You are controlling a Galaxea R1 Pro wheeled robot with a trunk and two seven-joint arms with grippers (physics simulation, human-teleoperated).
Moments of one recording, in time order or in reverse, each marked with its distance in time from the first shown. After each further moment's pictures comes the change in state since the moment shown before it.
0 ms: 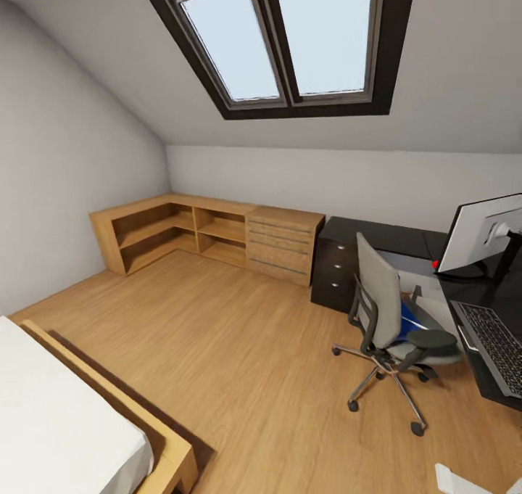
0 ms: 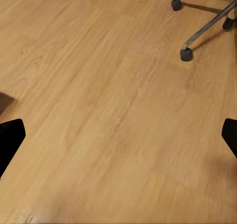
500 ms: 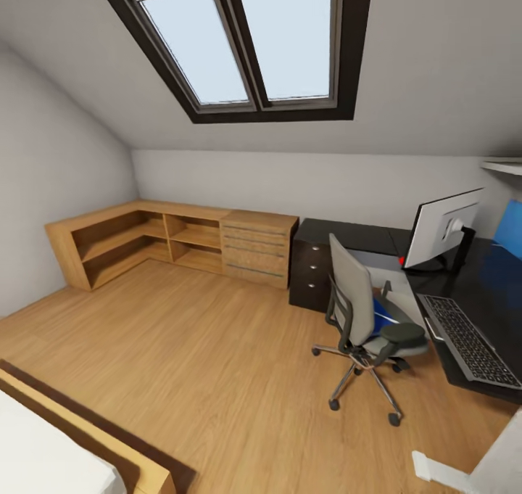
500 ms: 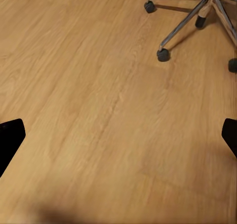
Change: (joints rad) left arm 0.001 0.000 0.001 0.000 0.000 -0.003 0.000; right arm 0.000 -0.001 0.002 0.000 0.001 0.001 0.000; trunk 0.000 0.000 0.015
